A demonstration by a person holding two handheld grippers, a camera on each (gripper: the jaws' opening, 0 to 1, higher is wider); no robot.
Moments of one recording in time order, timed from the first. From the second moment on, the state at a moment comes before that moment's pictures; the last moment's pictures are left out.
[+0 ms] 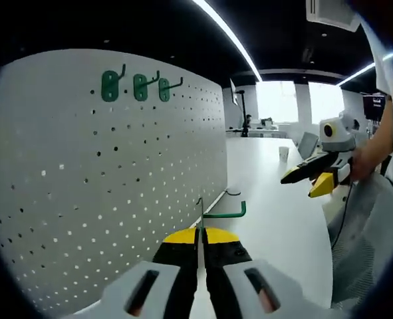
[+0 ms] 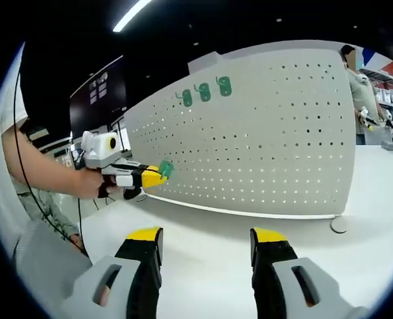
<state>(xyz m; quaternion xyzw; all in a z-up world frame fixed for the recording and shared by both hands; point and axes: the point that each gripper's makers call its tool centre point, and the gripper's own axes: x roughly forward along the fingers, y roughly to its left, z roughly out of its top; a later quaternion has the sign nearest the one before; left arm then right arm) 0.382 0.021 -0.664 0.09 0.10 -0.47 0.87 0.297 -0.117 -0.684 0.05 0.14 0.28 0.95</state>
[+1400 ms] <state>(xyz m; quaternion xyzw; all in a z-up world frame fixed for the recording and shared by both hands) 0.333 0.040 -0.605 -0.04 0.00 -0.40 0.92 0.292 -0.104 -0.659 0.06 0.10 0.31 0.94</state>
